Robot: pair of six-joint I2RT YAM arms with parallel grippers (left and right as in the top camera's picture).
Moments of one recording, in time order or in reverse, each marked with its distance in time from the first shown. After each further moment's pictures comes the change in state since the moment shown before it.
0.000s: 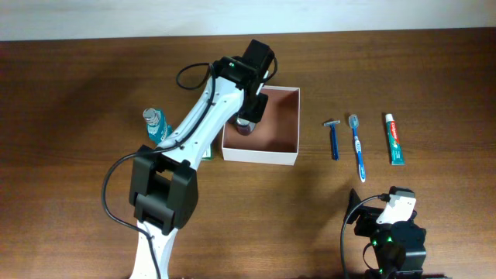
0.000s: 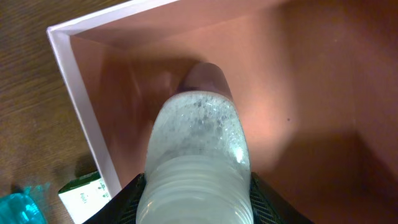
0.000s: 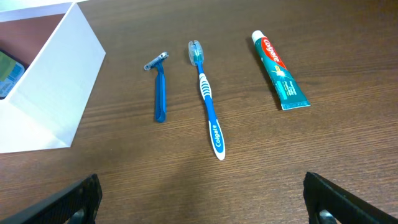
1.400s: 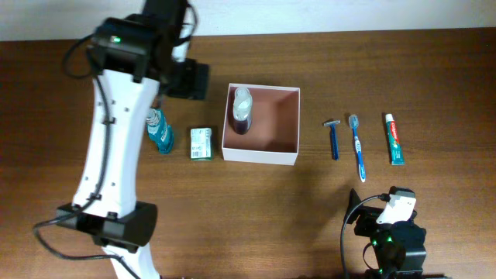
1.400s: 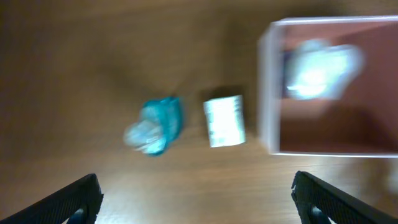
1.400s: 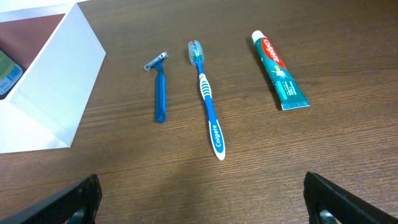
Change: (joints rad) left arm 0.268 -0.235 0.406 -0.550 -0.036 0.026; right arm 0.000 0.000 0.000 0.000 0.000 0.000
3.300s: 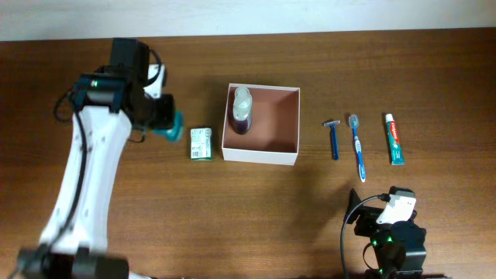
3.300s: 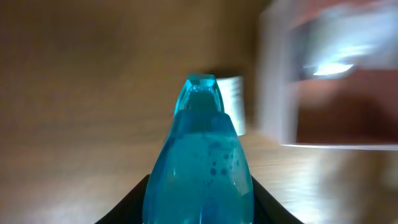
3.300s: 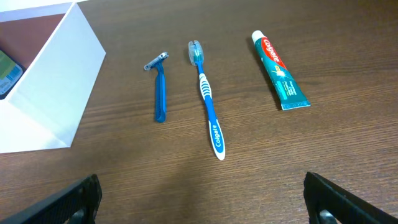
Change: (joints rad) left arm 0.098 -0.369 -0.745 0.452 0.187 0.040; right arm 0.000 0.000 0.000 0.000 0.000 0.000
